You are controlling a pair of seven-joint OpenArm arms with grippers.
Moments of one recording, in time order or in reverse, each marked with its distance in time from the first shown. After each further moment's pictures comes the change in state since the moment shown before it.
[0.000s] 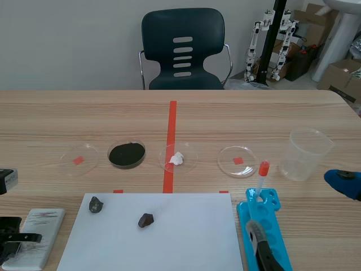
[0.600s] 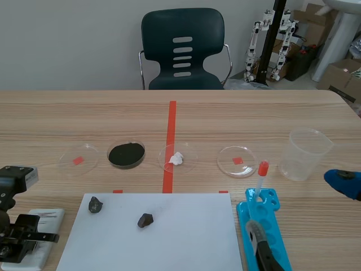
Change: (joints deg) left arm -1.0 2.0 2.9 0.8 5.5 2.1 0.7; right arm 0.0 0.0 0.0 0.0 0.0 0.0 0.0
